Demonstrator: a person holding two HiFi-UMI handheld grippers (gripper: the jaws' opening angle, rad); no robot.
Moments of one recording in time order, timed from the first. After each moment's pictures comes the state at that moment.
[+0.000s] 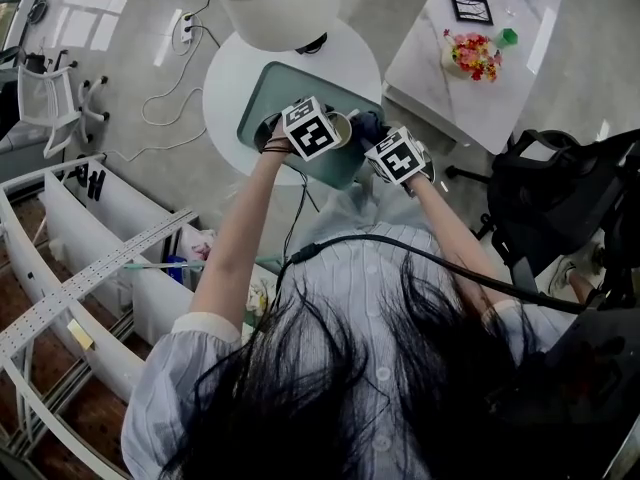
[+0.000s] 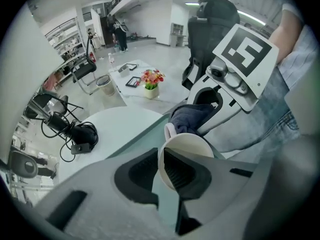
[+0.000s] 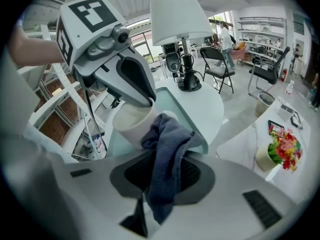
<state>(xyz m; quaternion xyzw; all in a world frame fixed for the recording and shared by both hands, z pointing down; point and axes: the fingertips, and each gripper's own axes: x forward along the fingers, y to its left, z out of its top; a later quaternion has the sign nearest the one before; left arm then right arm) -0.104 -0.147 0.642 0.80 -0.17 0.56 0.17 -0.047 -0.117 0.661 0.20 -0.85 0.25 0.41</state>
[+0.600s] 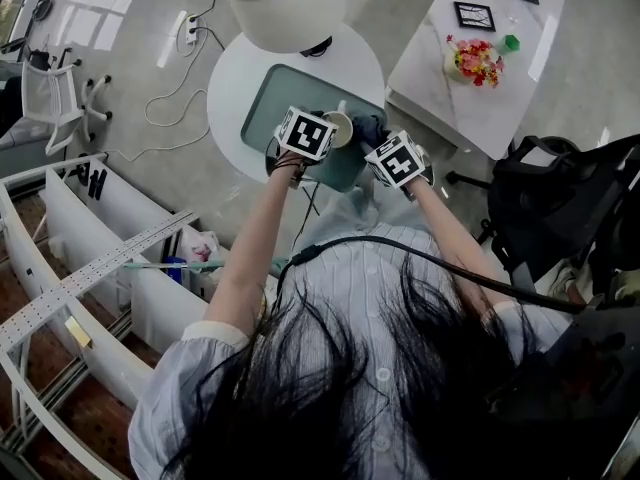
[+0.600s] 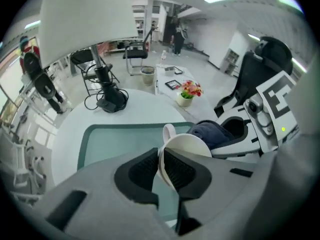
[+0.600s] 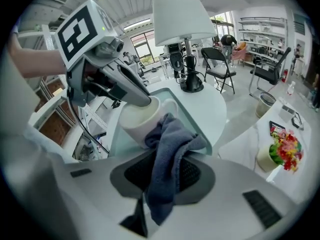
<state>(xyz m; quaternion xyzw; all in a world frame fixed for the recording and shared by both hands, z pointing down) -0.137 -0.155 0.640 0.73 -0.39 0.45 0.33 -0.053 -0.114 0.658 0.20 -0.85 0.25 0.41</state>
